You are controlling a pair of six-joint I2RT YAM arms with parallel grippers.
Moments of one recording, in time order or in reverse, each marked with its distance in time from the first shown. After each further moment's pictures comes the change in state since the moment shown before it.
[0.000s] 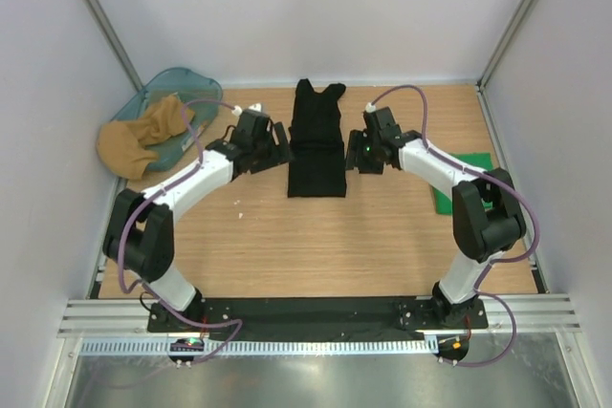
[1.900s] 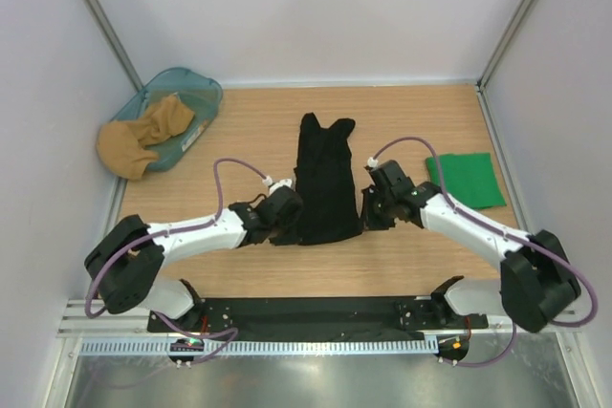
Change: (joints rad) left arm -0.389 -0.200 -0.444 0.046 -0.055 -0.178; right arm 0.140 -0.419 -0.470 -0.072 -0.085 0.038
